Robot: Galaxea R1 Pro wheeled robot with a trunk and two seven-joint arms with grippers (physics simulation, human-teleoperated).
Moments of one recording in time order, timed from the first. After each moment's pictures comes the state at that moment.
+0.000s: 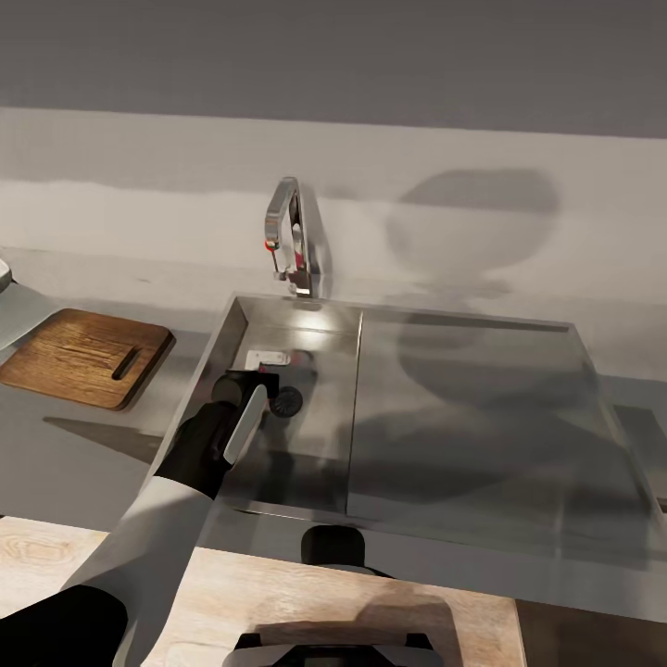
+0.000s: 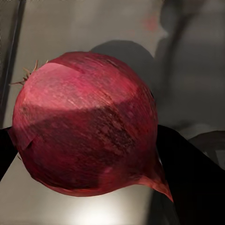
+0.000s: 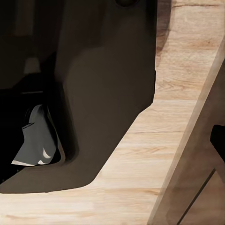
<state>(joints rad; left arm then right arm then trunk) -0.92 -0.11 -0.24 -1.09 0.21 0.87 0.44 -0.29 0.05 0.40 -0.02 -0.48 -0.06 -0.08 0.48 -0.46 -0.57</state>
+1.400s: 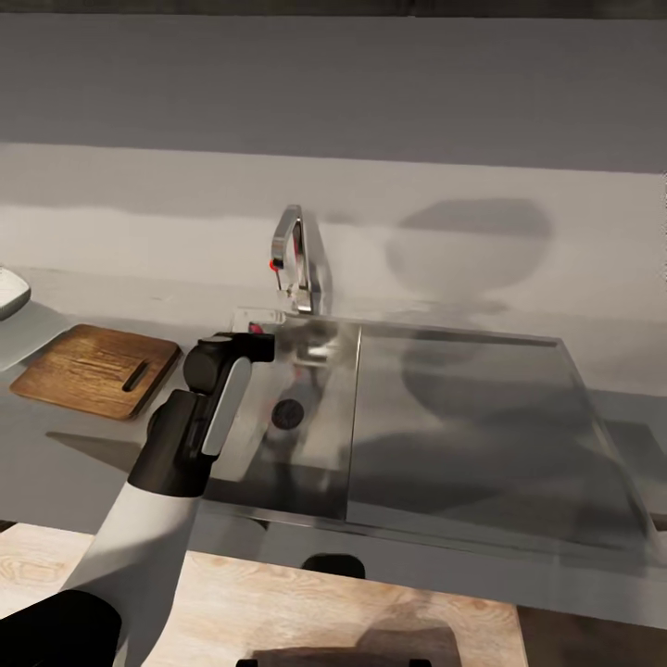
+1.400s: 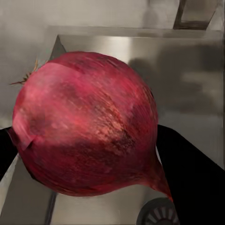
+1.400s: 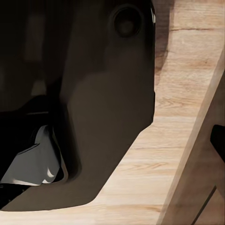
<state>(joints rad) -0.92 -0.11 -0.24 -1.45 0.21 1.01 0.44 -0.29 0.05 0.40 -0.02 -0.48 -0.06 -0.08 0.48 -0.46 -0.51</state>
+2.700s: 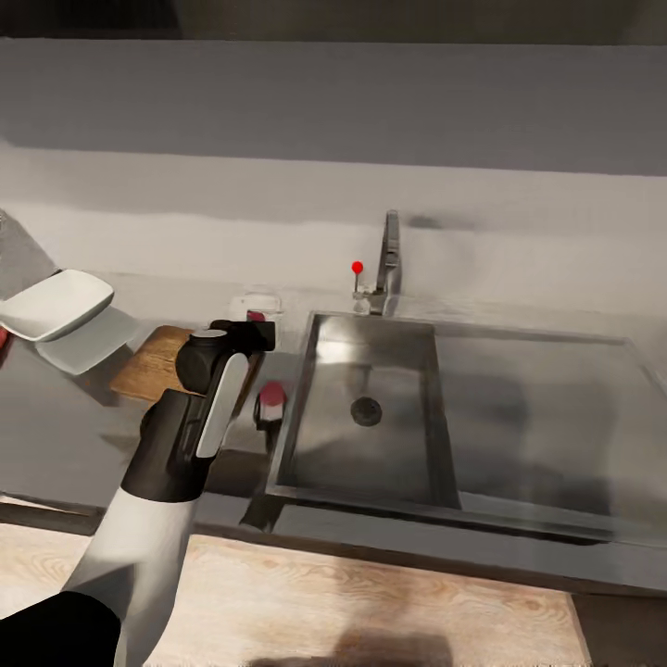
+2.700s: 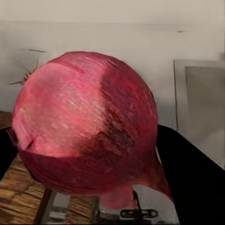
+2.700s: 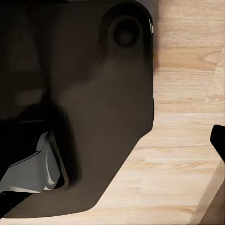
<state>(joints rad) -0.92 -0.11 -0.25 -1.55 0.21 1.01 0.44 -0.29 0.05 0.40 -0.02 -0.48 -0.06 -0.08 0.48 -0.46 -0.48</state>
